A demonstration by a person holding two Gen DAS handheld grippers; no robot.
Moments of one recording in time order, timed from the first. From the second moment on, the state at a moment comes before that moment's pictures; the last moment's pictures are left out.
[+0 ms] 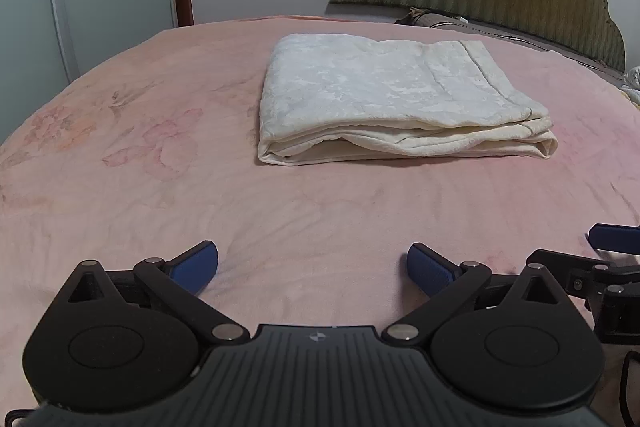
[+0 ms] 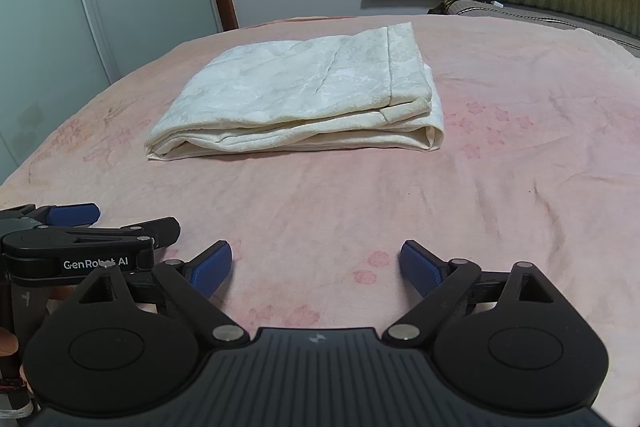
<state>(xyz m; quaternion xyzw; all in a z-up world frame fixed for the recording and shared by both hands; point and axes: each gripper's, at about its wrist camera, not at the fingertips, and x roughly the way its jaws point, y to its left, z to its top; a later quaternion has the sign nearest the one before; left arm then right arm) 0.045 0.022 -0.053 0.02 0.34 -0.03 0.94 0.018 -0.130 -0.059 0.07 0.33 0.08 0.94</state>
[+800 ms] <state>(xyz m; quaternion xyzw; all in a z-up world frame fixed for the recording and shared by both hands) 0.044 0.023 -0.055 0.02 0.33 -0.04 0.94 0.015 -0.115 -0.073 0.02 0.31 0.06 0.95</state>
